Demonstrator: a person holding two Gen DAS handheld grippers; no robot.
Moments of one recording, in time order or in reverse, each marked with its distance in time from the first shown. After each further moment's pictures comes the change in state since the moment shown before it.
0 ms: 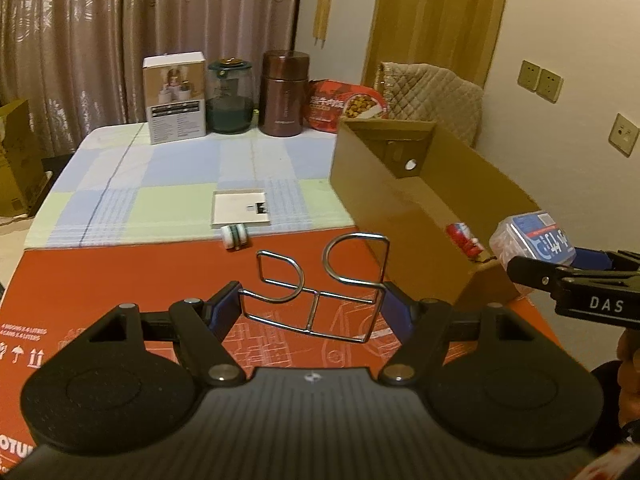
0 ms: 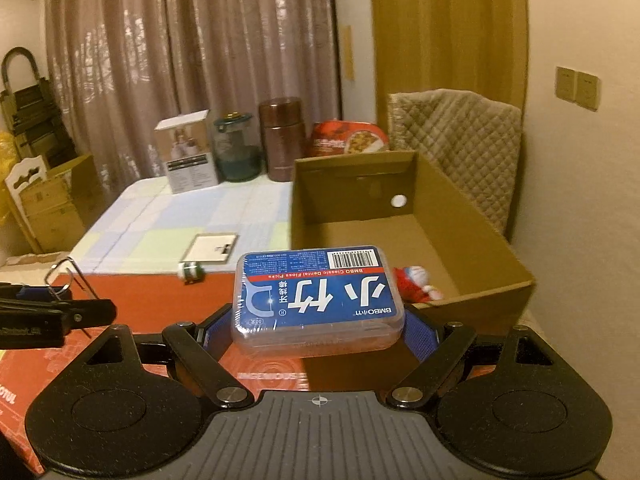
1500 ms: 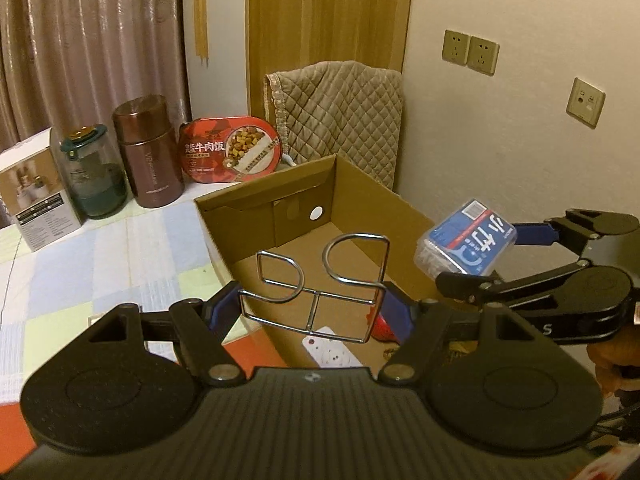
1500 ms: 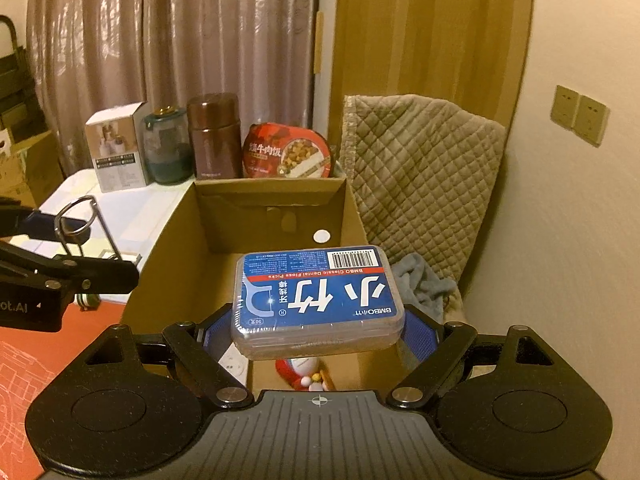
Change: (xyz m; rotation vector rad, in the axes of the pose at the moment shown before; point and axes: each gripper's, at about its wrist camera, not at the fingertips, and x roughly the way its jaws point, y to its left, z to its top) left arm 0.126 -0.123 0.122 0.237 0.025 -0.152; right arm 0.093 -0.108 0.087 -0.116 0.061 -0.048
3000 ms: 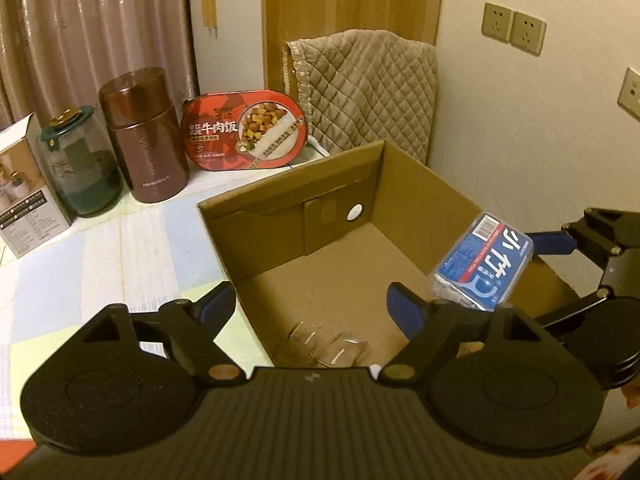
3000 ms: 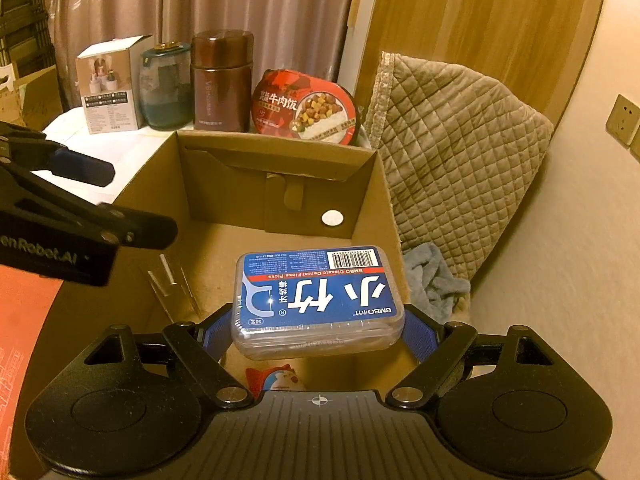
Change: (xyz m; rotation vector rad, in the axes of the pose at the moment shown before) left arm 0.092 0.034 0.021 -0.016 0.065 0.036; right arm 0.093 0.004 0.019 -0.122 0.125 0.003
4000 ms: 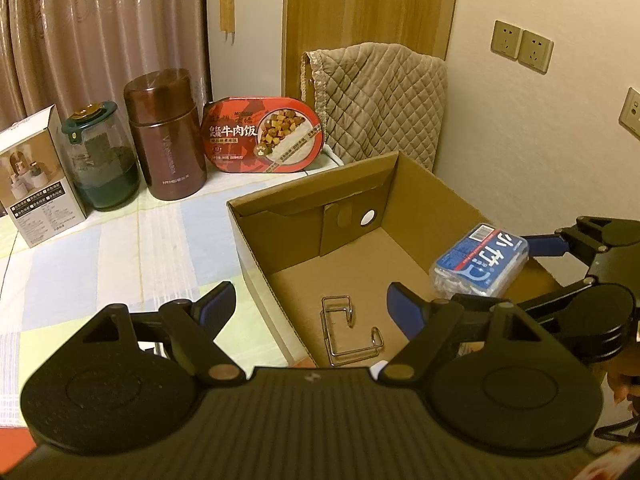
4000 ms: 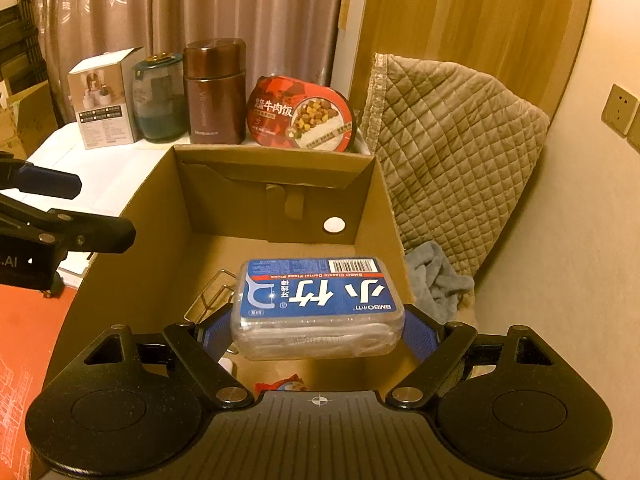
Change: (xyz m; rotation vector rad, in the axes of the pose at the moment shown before) left arm -0.020 0.016 -0.005 -0.036 -0.020 0.006; right arm 0.001 0.003 0.006 0.047 -0.009 0.003
